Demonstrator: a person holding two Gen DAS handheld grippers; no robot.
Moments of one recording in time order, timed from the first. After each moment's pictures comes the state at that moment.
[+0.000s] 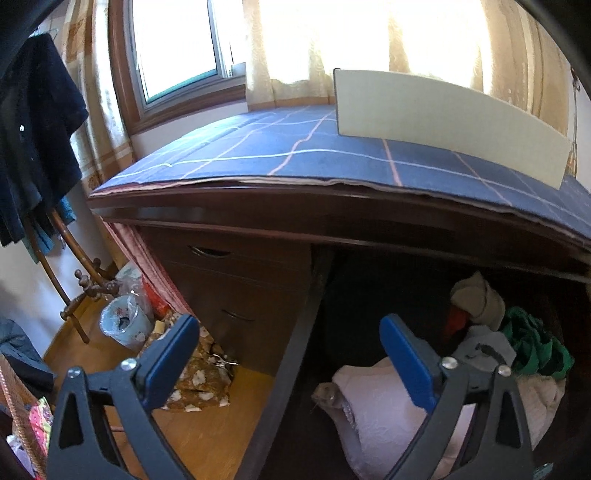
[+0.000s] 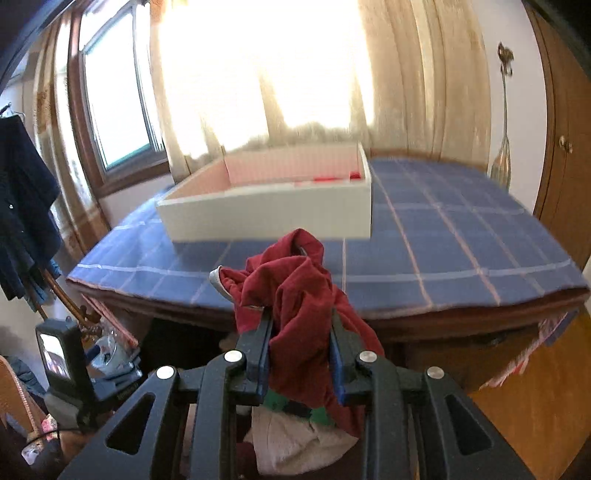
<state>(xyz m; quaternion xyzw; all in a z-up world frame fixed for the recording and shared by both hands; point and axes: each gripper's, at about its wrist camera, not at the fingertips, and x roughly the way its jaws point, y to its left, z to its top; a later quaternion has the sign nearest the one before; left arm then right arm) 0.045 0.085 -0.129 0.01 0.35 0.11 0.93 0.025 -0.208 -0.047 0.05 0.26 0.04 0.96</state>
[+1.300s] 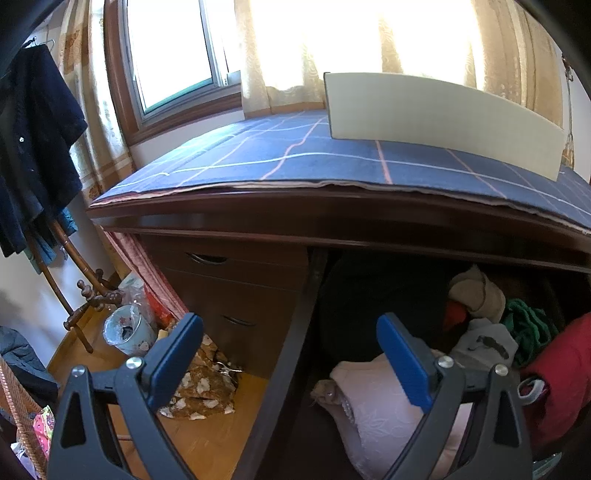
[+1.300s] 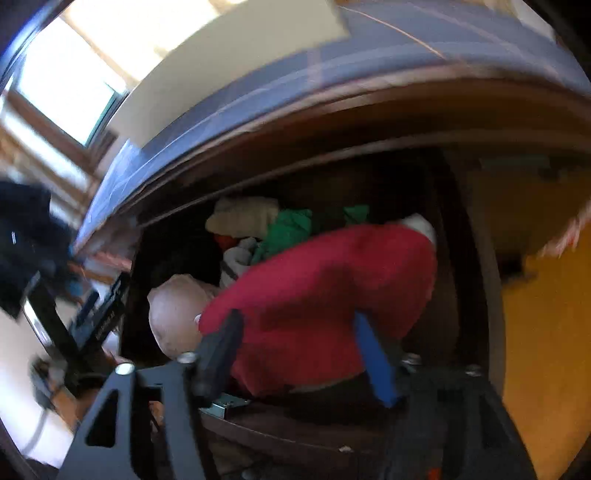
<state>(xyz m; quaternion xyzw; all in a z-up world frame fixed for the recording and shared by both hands) 0.039 0.081 -0.129 0.03 0.34 0.11 0.93 0.044 -0.232 -0.185 0.21 0.49 0.10 0.84</state>
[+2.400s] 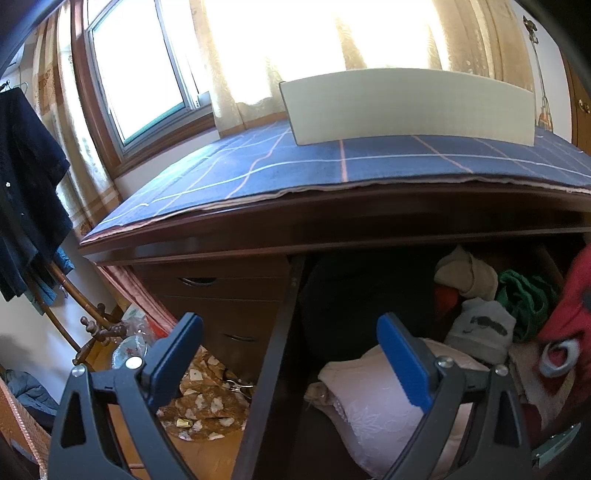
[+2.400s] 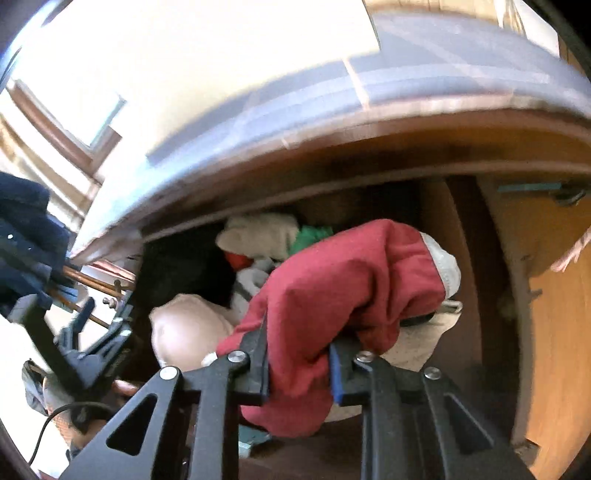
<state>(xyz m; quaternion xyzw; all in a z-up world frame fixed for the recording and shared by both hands) 0.037 0.060 -0.129 0.10 0.33 0.07 0.94 0.057 -0.201 -0.162 0.17 0.45 0.10 0.87</state>
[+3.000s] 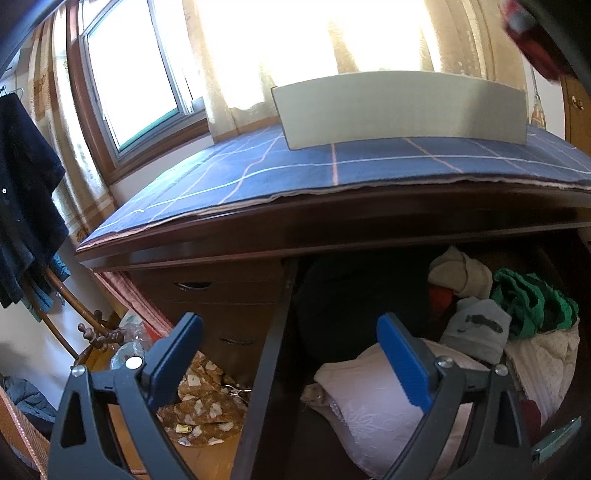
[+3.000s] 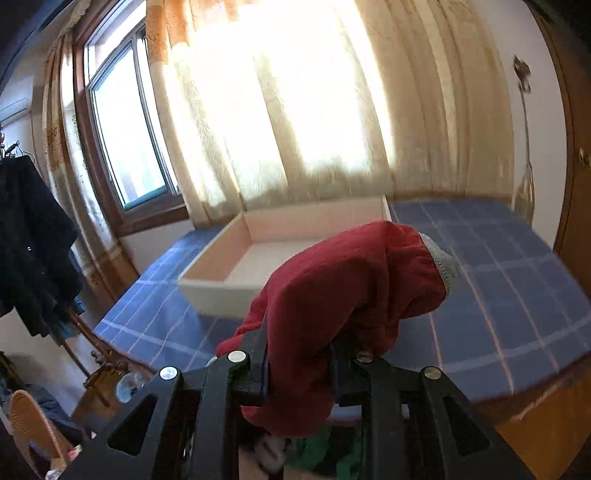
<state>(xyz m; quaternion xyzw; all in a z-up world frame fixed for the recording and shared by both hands) 0.035 0.057 -0.129 0.10 0.32 0.06 0.94 0.084 -0.212 0.034 0.08 0.23 0.09 0.97</state>
